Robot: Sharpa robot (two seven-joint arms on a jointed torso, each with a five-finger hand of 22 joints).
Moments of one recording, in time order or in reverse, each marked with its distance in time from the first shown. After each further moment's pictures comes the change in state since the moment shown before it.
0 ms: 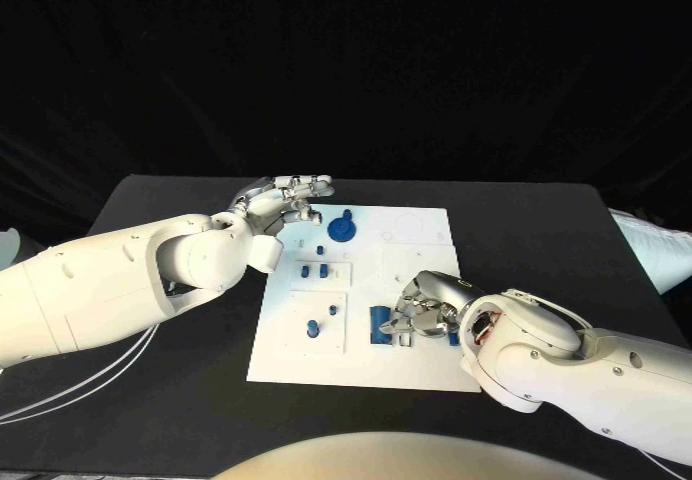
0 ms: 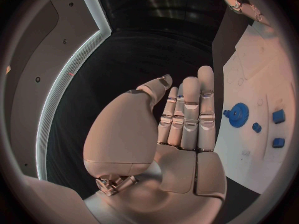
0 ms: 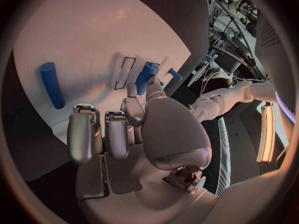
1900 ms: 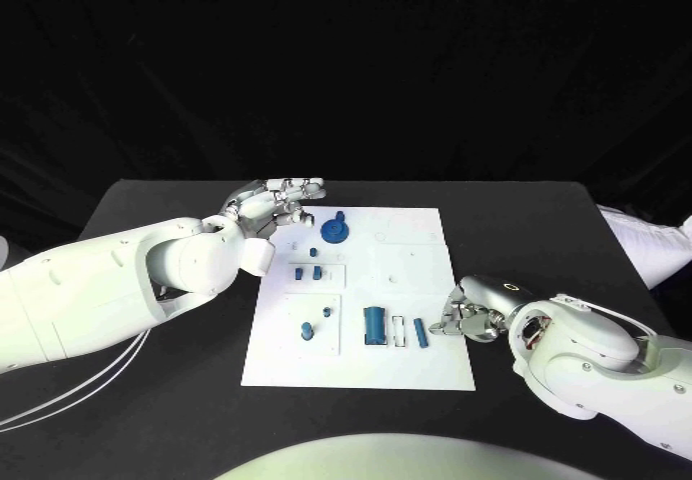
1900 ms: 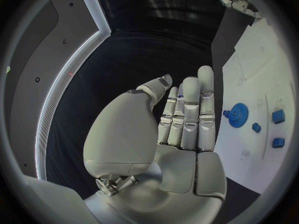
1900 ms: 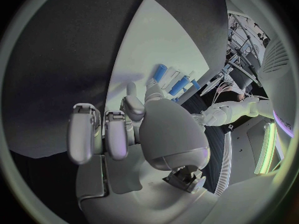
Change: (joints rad) left arm 0.000 -0.010 -0.001 0.003 0.000 0.004 -0.003; left_hand 0.000 0.000 0.000 0.000 0.000 0.000 0.000 0.000 0.000 0.000 0.000 0.006 0.000 0.000 0.000 0.005 -0.001 0.000 0.000 0.000 -0.004 0.000; right arm -0.019 -0.186 0.000 0.026 -0.122 0.054 0.020; right_hand -0.010 0.065 -0.069 0.074 0.150 0.005 0.017 -0.086 -0.039 -0.021 0.022 -0.112 -0.062 -0.002 0.016 0.004 0.000 0.000 -0.004 0.011 0.000 -0.004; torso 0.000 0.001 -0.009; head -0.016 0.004
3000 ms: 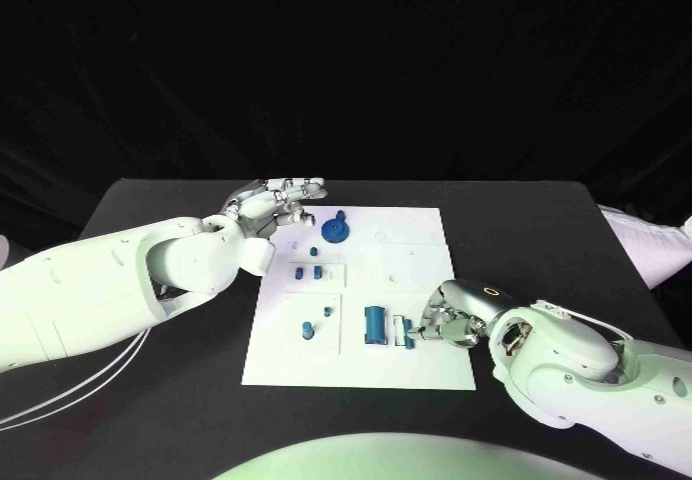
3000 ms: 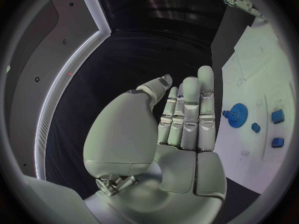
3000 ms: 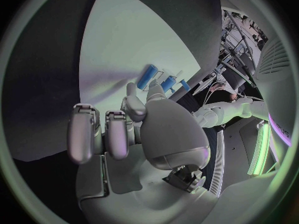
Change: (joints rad) left arm 0.000 -0.001 -0.001 -0.001 0.000 0.006 -0.004; left_hand 0.000 0.000 0.000 0.000 0.000 0.000 0.000 0.000 0.000 0.000 0.000 0.000 0.000 0.000 0.000 0.000 0.000 0.000 0.000 0.000 0.000 0.000; right arm -0.016 0.057 -0.003 0.021 -0.033 -0.028 -0.003; right_hand -0.014 -0.015 -0.033 0.027 0.000 0.029 -0.008 -0.013 0.010 0.014 -0.014 0.029 0.027 0.004 -0.004 0.000 0.000 0.000 0.001 -0.001 0.000 0.011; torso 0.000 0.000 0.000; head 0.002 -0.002
